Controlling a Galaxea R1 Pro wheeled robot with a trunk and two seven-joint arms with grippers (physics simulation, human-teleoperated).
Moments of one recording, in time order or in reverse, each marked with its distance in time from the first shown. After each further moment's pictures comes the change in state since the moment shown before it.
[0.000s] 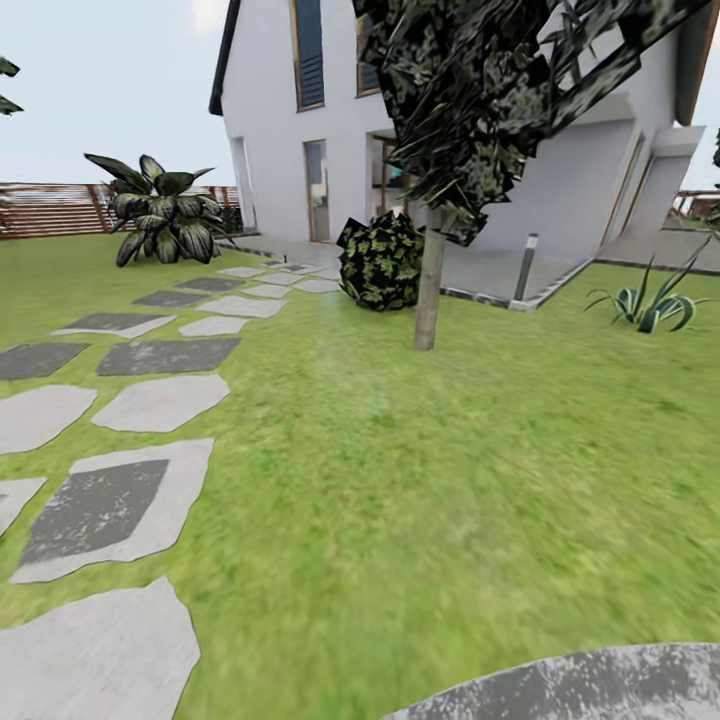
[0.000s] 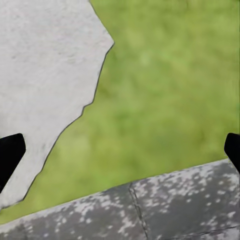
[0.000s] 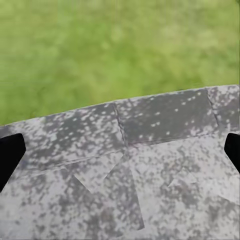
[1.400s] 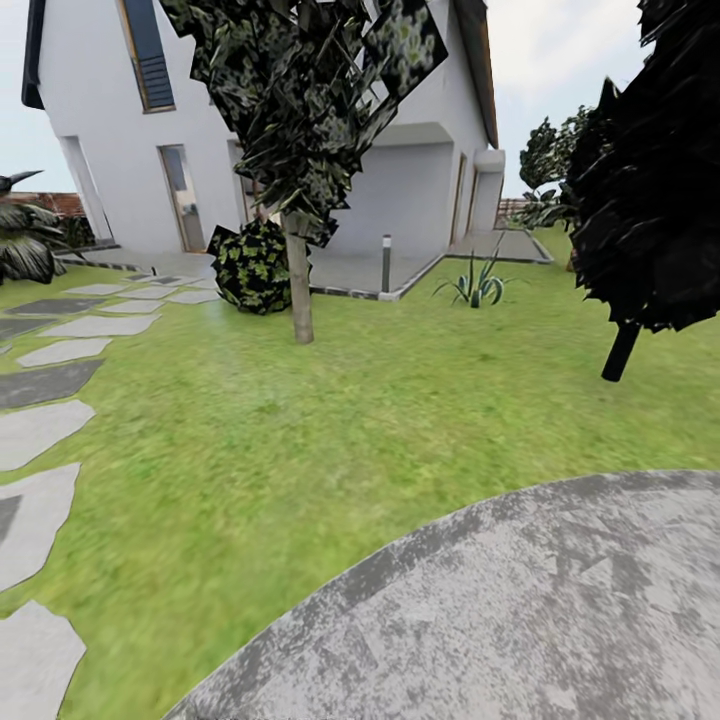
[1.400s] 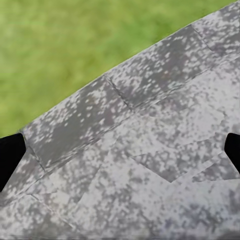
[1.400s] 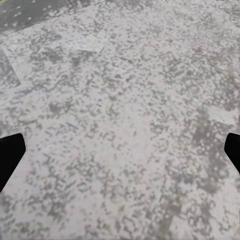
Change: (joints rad) left arm 0.000 -0.006 -0.001 -0.001 -0.029 0.000 -0.001; right arm 0.000 0.000 0.000 0.000 0.000 0.001 0.000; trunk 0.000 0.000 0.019
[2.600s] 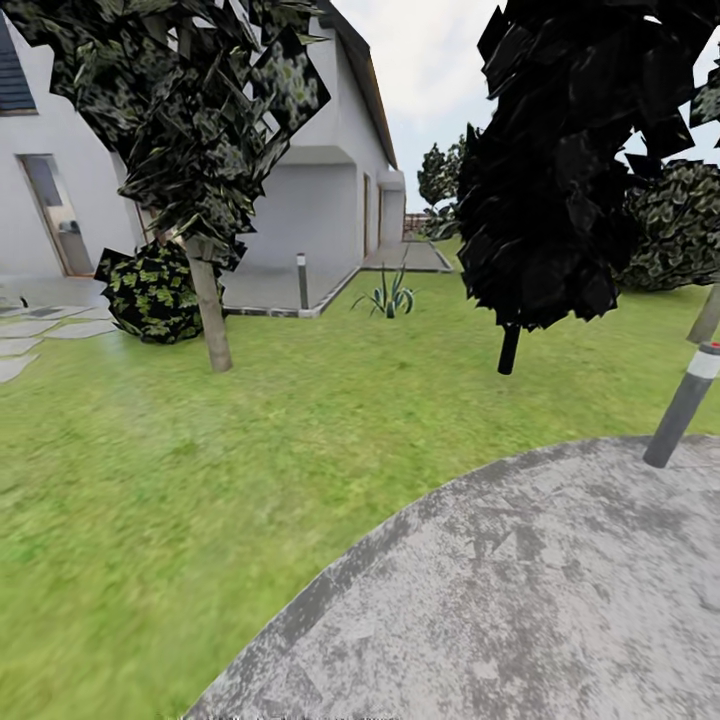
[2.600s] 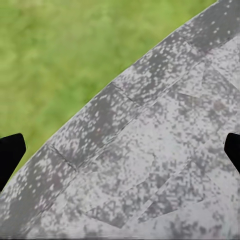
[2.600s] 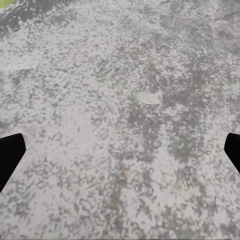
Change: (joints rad) left arm 0.000 0.000 0.000 0.000 0.000 0.000 -0.004; right arm 0.000 0.000 -0.001 0.000 0.000 0.000 0.000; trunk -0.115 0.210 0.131
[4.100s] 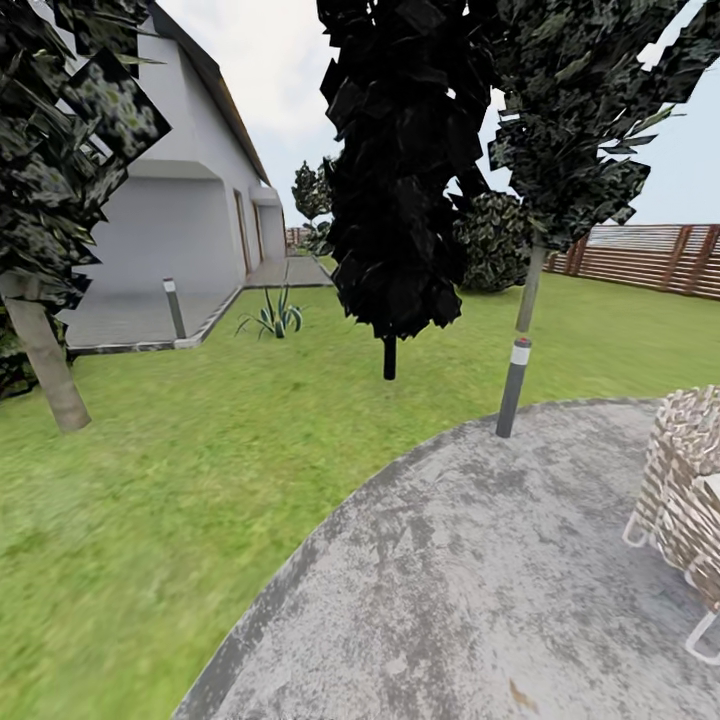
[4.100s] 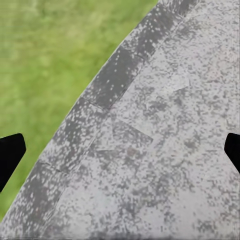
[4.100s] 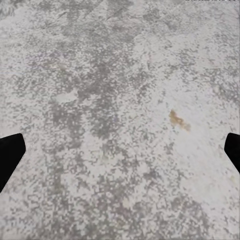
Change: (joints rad) left arm 0.000 0.000 0.000 0.000 0.000 0.001 -0.007; right arm 0.000 -0.002 -0.002 0.000 0.000 0.000 0.000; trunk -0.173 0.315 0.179
